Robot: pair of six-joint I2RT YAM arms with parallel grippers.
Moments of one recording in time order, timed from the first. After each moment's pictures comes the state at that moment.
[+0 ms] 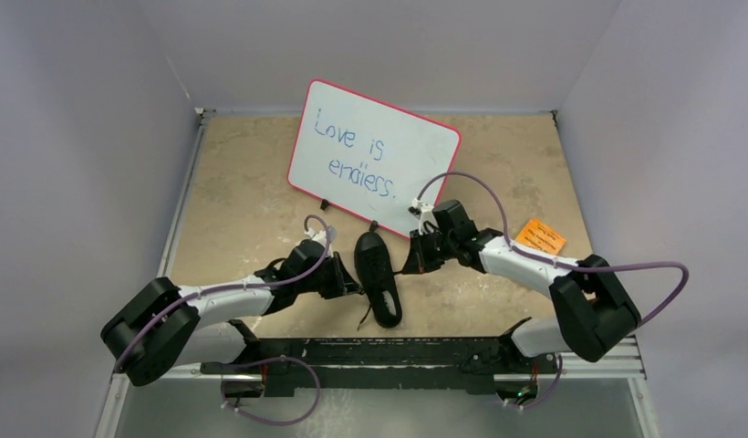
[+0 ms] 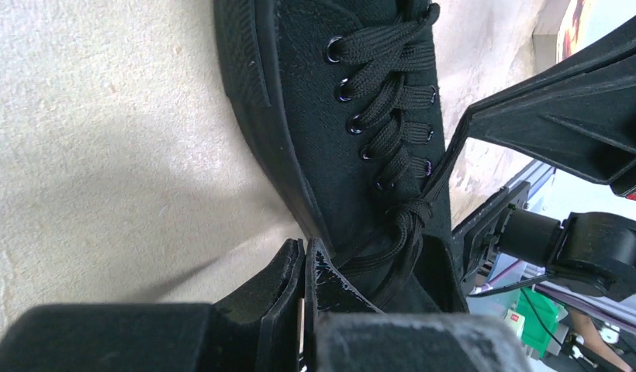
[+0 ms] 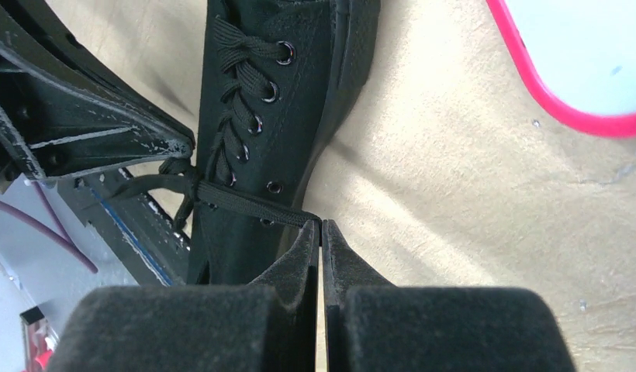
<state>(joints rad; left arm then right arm) -0.76 1.21 0.33 0.20 0.20 -0.98 0.58 1.40 0.68 -0.19 -0.44 0.35</state>
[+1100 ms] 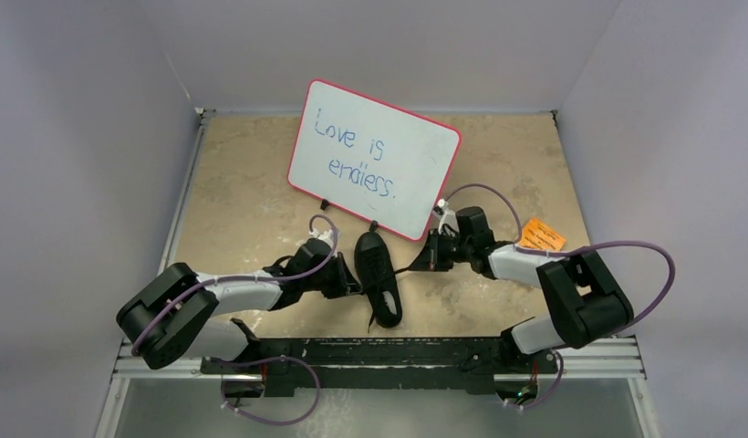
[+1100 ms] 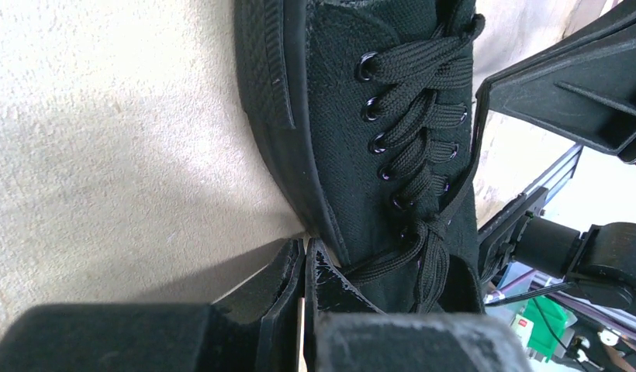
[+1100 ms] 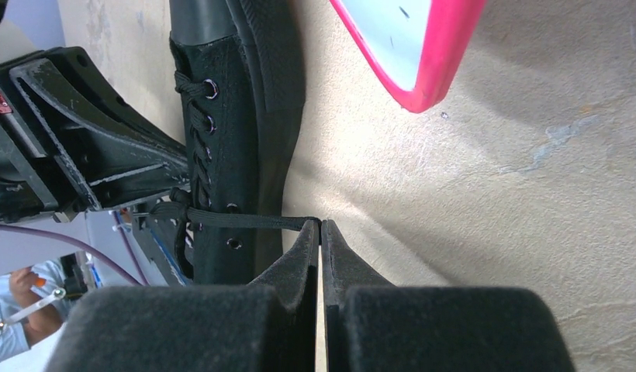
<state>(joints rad) -0.76 1.34 0.35 0.25 0.21 -0.98 0.39 1.45 0.48 0.15 -0.60 0.54</state>
